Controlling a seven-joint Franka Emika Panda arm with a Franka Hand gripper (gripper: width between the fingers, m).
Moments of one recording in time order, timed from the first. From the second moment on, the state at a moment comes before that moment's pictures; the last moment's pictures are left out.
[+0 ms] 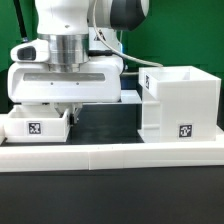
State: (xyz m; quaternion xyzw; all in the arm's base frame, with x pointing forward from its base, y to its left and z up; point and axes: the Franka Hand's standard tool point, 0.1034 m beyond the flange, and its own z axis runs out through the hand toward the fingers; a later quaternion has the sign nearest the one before) arm 0.500 -0.093 0.008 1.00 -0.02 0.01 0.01
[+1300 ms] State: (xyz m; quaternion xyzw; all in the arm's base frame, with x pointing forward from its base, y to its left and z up) arm 0.511 -0.065 0.047 1.00 0.02 -0.01 -0.01
